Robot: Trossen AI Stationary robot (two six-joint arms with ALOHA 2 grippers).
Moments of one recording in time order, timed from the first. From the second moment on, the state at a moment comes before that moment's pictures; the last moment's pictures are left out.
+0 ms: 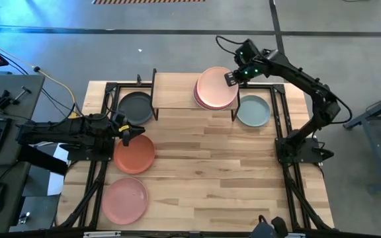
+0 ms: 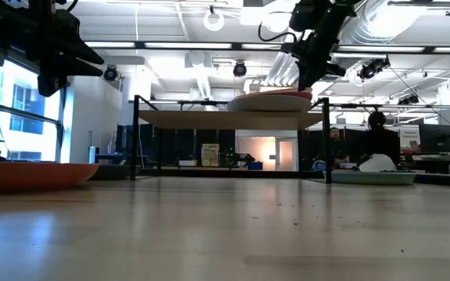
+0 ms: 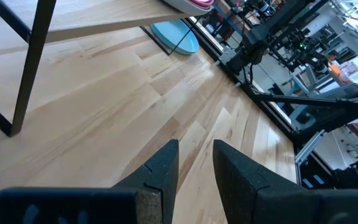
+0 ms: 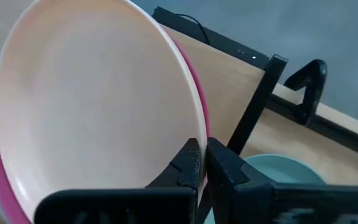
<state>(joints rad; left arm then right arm) 0.01 0.33 0.37 -0.40 -0.19 -0.76 -0.76 1.57 1.57 -1.03 0.00 0.34</state>
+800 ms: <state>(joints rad) 0.01 0.33 0.37 -0.40 -0.19 -0.71 -0.76 1.57 1.57 -1.02 -0.01 0.28</state>
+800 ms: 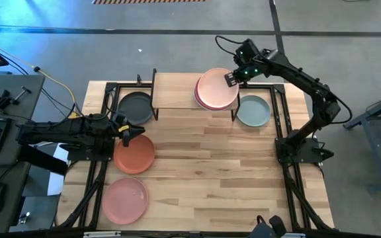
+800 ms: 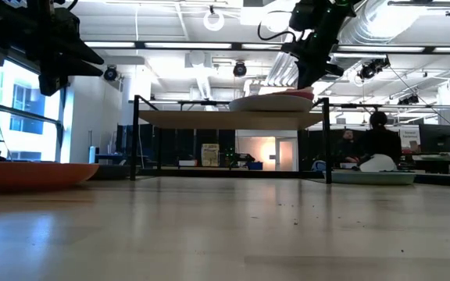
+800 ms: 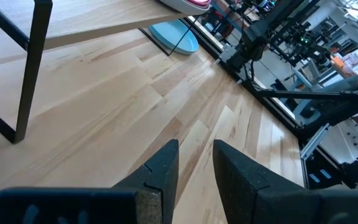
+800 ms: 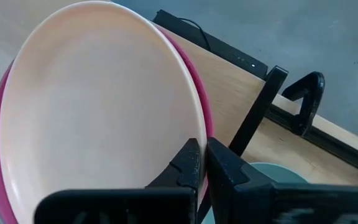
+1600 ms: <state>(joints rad) 0.01 0.33 0.37 -0.40 -0.19 -0.69 -0.76 1.57 1.57 -1.00 -0.03 0.29</state>
